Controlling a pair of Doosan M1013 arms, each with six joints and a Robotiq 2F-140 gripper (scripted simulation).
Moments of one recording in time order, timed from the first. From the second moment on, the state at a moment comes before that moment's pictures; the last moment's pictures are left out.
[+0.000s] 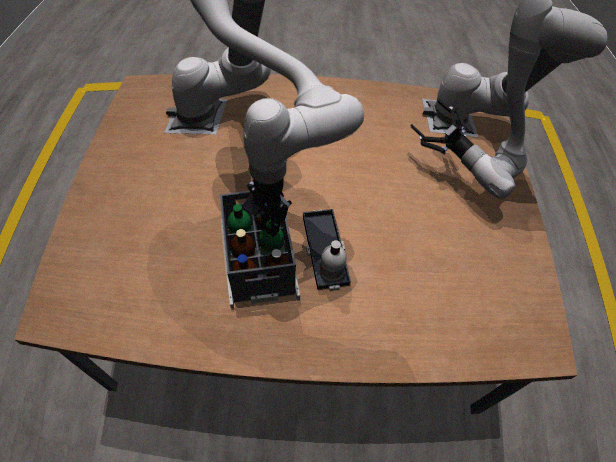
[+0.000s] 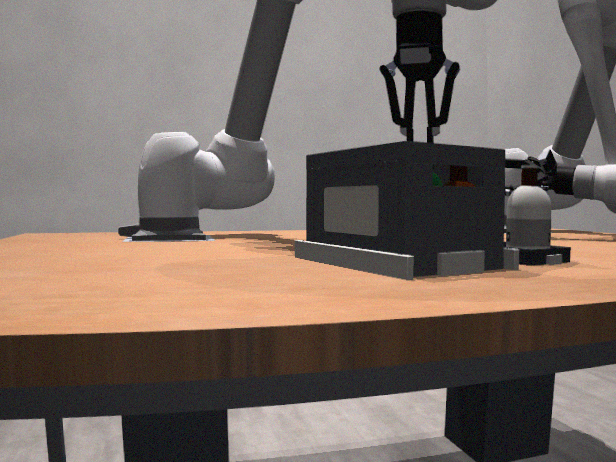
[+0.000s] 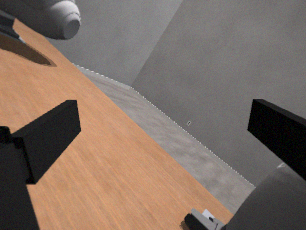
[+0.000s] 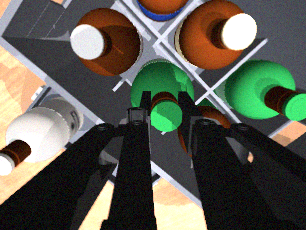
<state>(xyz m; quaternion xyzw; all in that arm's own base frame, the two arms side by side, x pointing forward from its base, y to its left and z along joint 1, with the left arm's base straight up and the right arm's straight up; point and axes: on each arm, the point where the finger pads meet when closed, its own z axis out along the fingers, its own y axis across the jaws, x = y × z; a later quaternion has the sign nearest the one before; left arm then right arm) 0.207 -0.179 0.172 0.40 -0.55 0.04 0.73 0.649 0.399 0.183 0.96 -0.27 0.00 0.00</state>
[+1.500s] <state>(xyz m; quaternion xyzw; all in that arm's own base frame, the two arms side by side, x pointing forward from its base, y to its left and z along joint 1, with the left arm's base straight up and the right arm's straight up) 0.207 -0.179 0.172 0.40 -0.55 0.04 0.73 0.649 0.399 0.173 0.96 -0.27 0.00 0.00</state>
